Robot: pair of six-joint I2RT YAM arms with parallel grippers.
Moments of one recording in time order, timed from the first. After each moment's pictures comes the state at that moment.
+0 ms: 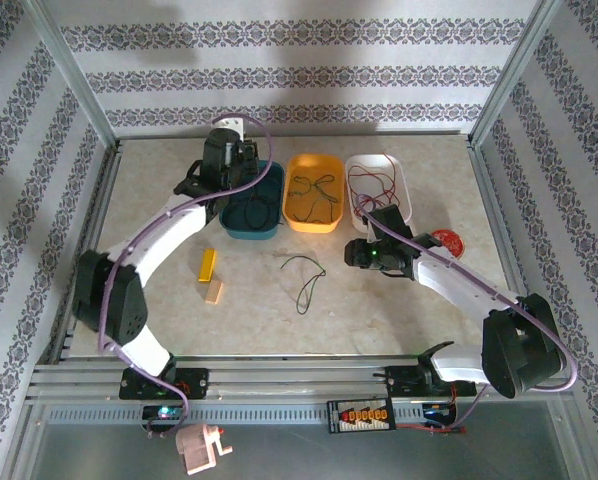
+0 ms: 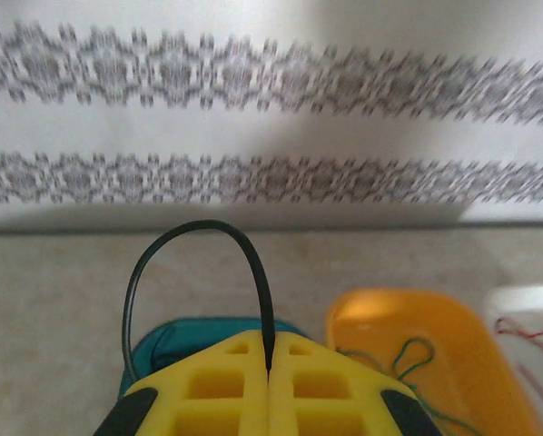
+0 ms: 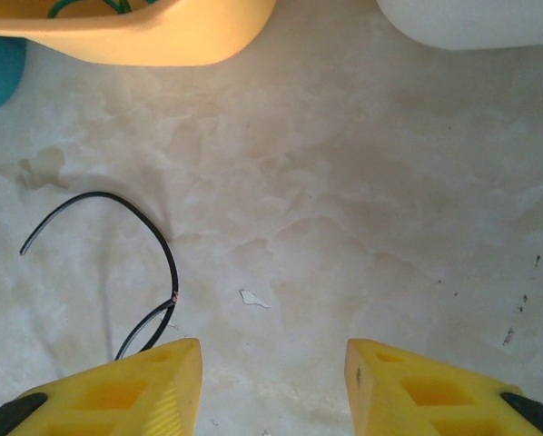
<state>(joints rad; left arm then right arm) -0.38 1.67 1.37 -0.07 -0.25 -0.24 0.41 1.31 0.79 -0.49 -0.14 0.48</state>
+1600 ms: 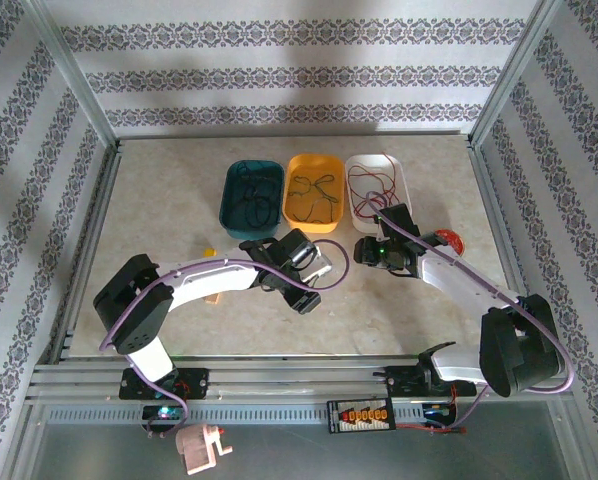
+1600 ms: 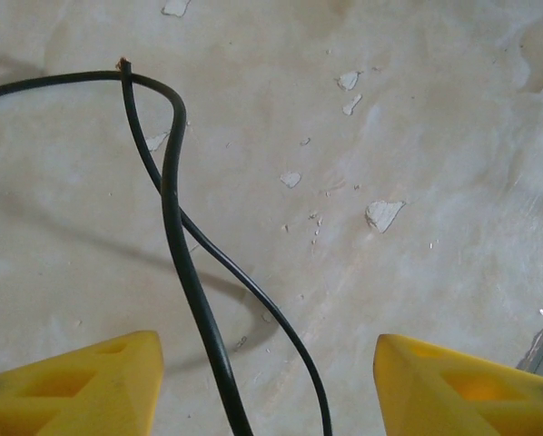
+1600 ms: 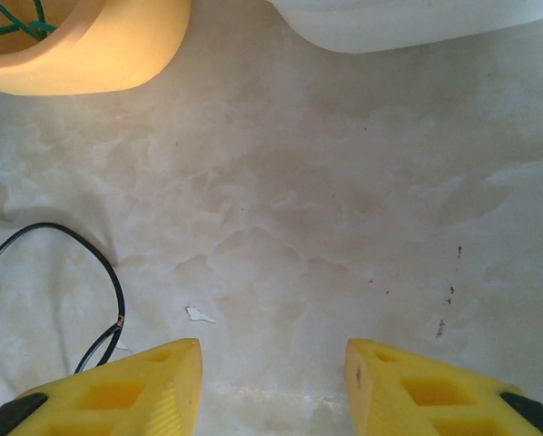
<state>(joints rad) -0.87 1.68 1.09 -0.54 0.21 0.00 0.34 1.31 0.78 -0.50 -0.12 0.50</state>
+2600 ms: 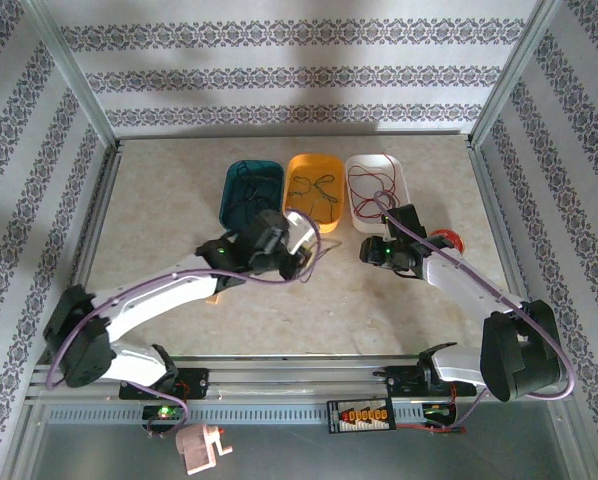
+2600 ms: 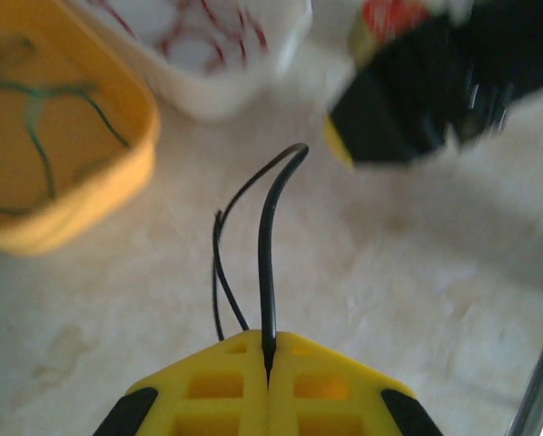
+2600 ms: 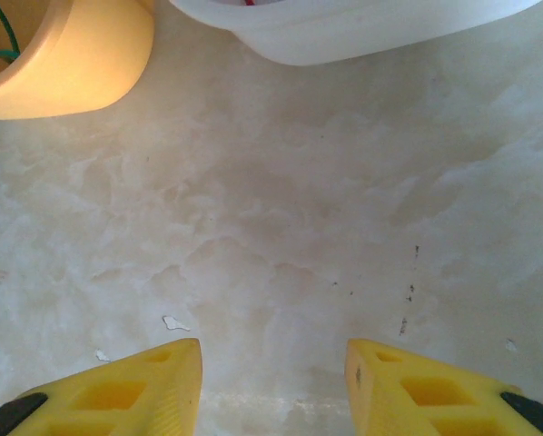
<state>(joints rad) -0.80 1.35 1.02 -0.28 0.09 -0.14 0.29 1.28 0.76 -0.50 -0.12 0.50</state>
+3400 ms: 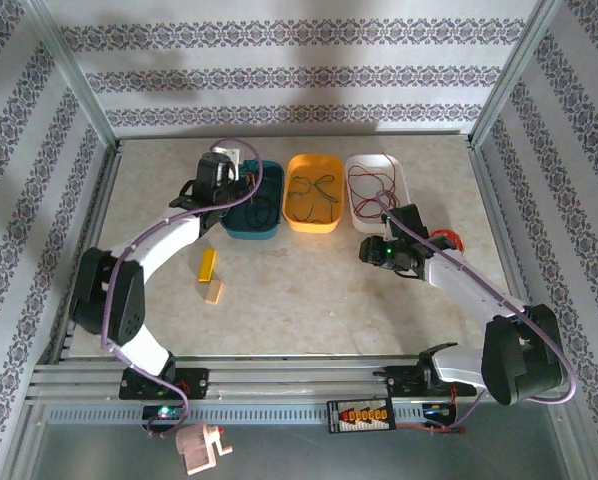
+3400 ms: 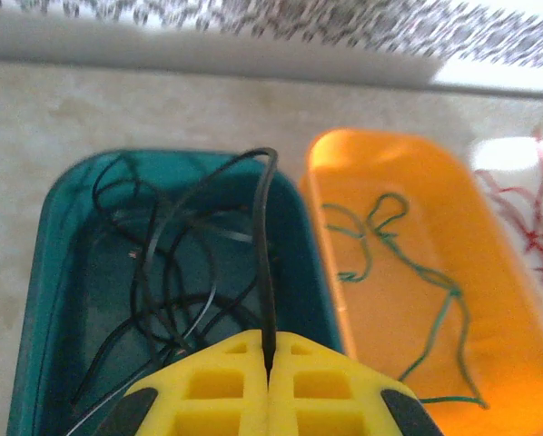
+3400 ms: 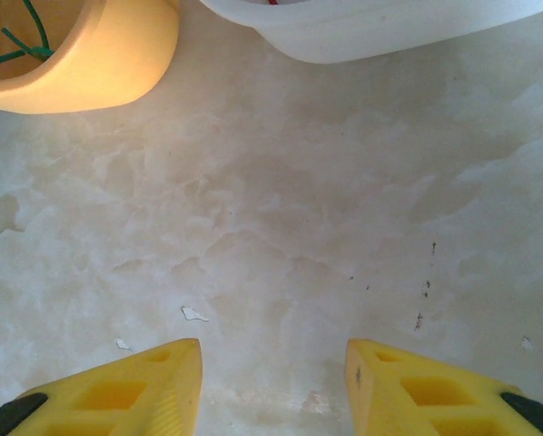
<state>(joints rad) -0.30 1.67 1.15 -0.04 0.05 -0.32 0.29 1.26 0.76 -0.50 -0.16 0.49</state>
